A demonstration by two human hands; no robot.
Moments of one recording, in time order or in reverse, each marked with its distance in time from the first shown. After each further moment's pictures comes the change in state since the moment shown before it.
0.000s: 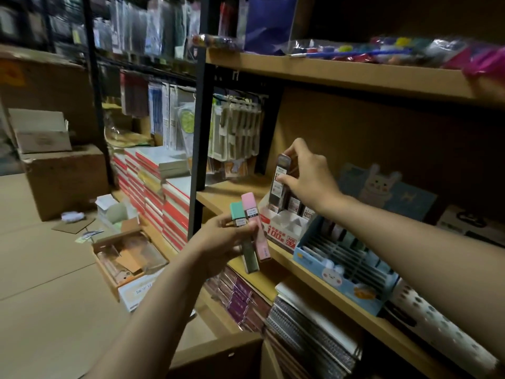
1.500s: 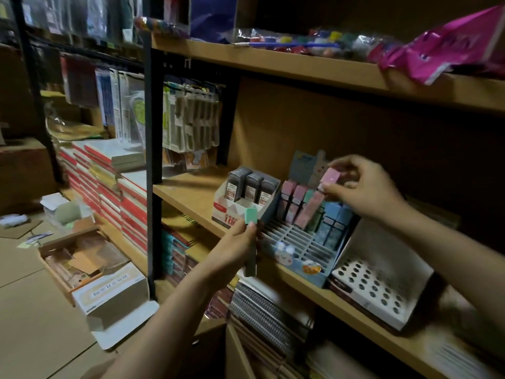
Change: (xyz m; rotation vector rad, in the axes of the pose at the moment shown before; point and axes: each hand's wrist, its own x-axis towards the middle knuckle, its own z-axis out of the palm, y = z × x) left_hand 0.010 -0.048 0.088 0.117 -0.177 0.031; right_hand -0.089 0.058 -0.122 0.163 0.051 0.333
